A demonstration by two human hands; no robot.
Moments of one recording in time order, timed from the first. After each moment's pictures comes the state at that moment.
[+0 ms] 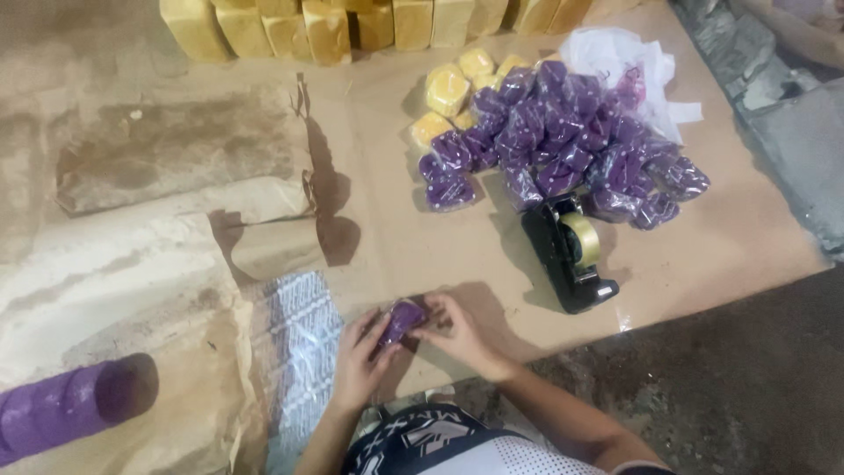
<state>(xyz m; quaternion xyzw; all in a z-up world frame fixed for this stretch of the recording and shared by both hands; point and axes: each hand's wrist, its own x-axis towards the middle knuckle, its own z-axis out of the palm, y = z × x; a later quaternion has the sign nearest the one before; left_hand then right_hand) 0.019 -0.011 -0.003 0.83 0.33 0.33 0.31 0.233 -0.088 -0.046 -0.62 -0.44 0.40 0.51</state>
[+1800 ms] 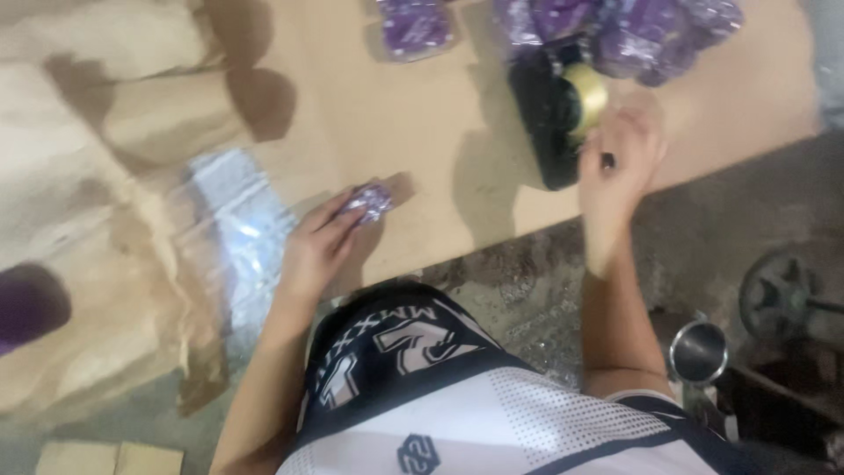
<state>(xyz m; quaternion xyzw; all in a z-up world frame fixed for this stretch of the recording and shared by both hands) 0.028 0.005 0.019 0.87 0.26 0.27 0.33 0.404 -0.180 0.038 -0.79 -0.43 -0.08 0.42</state>
